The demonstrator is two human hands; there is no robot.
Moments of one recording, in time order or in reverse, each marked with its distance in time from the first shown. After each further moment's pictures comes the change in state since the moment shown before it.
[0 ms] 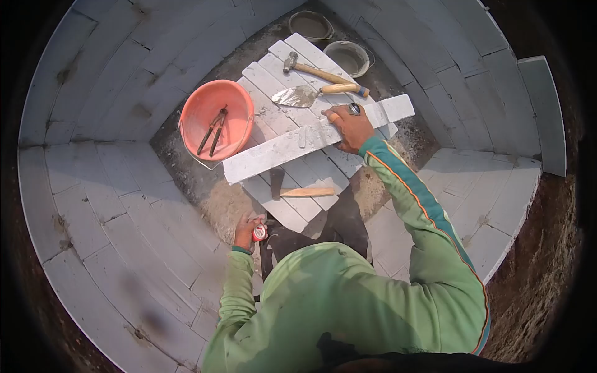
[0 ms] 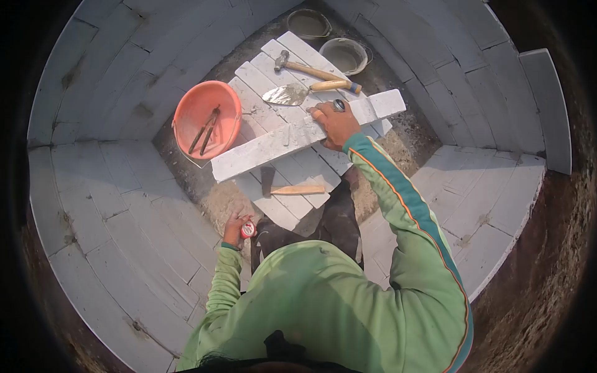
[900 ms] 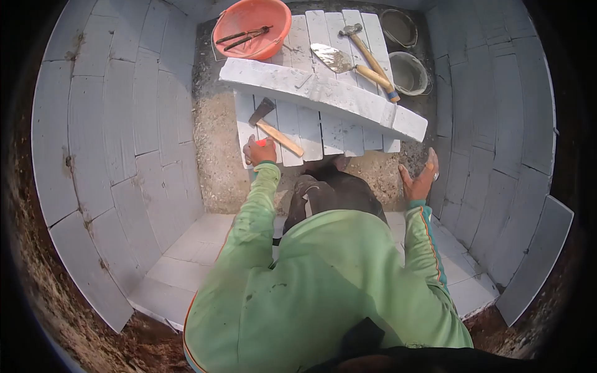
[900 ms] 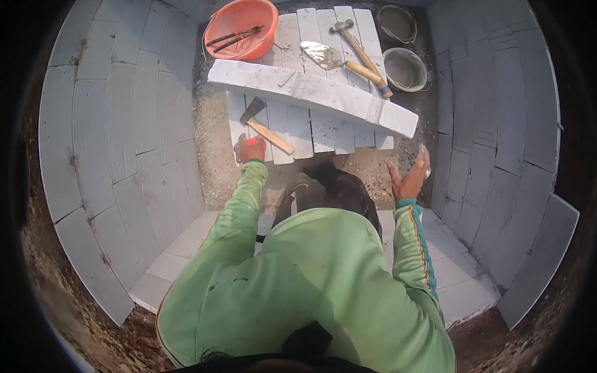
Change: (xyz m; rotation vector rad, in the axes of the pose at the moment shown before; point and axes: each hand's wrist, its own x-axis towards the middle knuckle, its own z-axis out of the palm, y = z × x) left_hand 0.077 -0.118 0.229 0.557 1.412 0.142; right_hand -0.177 0.207 0.036 0.360 0.465 0.039
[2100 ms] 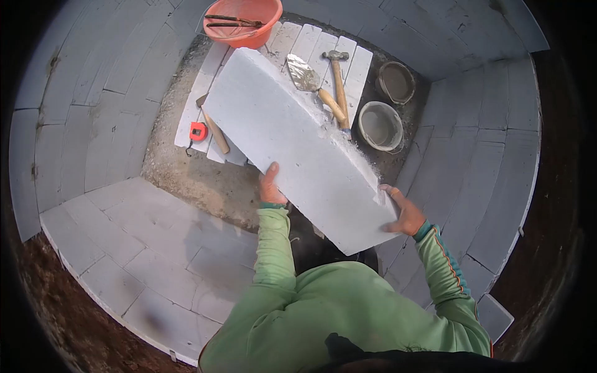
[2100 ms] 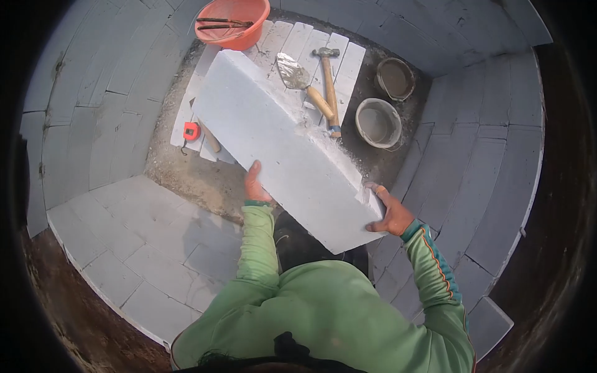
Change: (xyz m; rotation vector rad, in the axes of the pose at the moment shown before) left_hand -0.255 0.143 0.107 -2.004 -0.445 -0.383; right_hand 0.217 0.125 -0.109 0.350 -1.390 -0.123
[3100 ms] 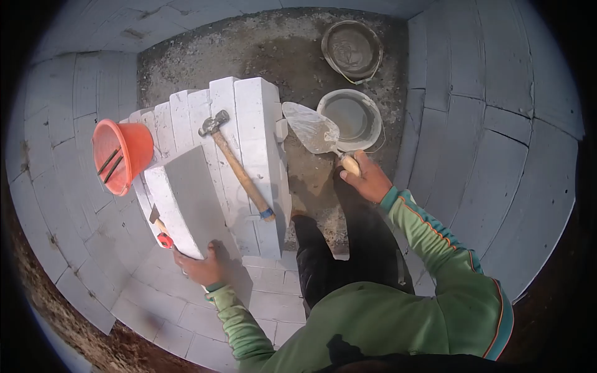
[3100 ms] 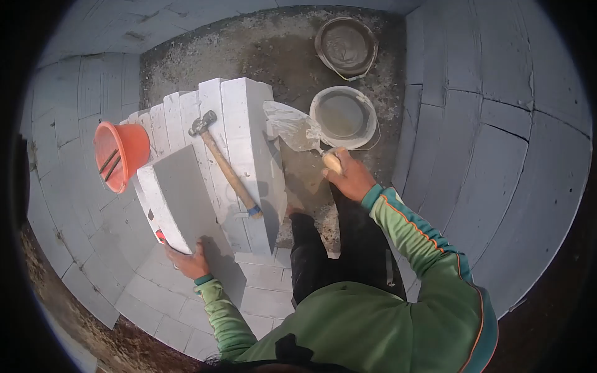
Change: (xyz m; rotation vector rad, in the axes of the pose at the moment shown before) left_hand 0.086 -0.023 0.197 2.370 0.714 0.593; right_hand 0.206 0.199 -0.242 0.230 0.319 0.105
